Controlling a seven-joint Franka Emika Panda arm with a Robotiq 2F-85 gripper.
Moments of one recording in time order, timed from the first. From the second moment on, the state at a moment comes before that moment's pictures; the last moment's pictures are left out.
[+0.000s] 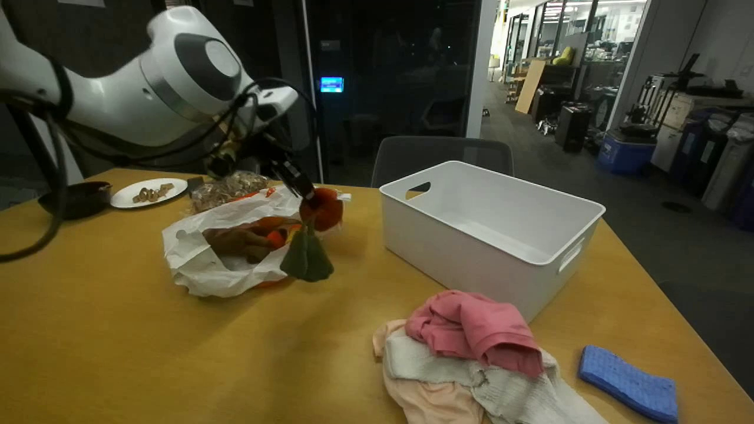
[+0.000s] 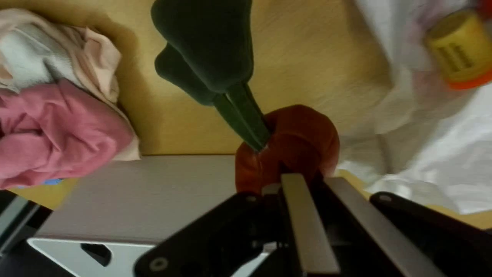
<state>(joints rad) 0.06 -0.14 0.06 -2.22 -0.58 2.28 1.08</state>
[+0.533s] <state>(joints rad) 0.13 -0.10 0.15 -2.23 -0.32 2.47 0.77</state>
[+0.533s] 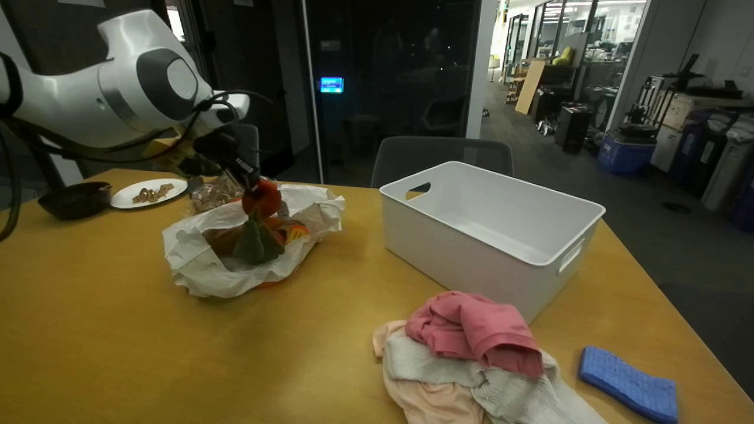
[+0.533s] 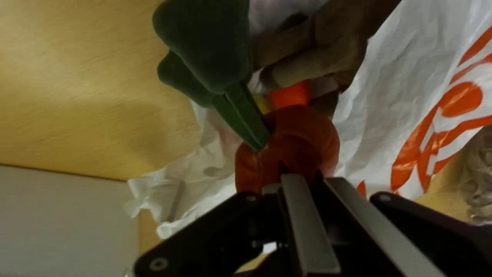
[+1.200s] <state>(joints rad) 0.14 0.01 0.15 -2.19 -0.19 2.39 0.41</state>
